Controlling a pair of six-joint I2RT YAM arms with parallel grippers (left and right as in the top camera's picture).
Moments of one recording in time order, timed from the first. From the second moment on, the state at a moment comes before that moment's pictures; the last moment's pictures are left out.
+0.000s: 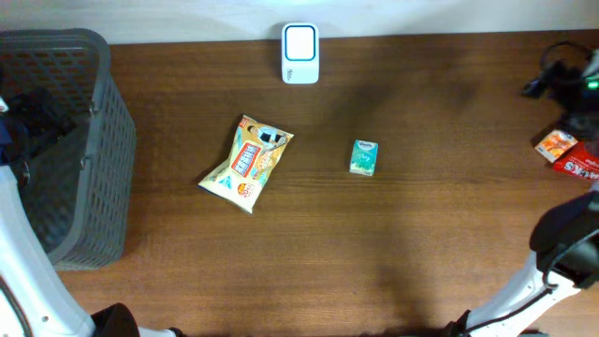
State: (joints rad) left arm 0.38 1.62 2.20 -1.56 -0.16 -0.28; right arm -0.52 2.09 2.17 -1.42 -0.41 0.12
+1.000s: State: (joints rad) left arm 0.38 1.62 2.20 -1.56 -0.16 -0.28; right arm 0.51 2.16 1.55 -0.79 0.43 0.58
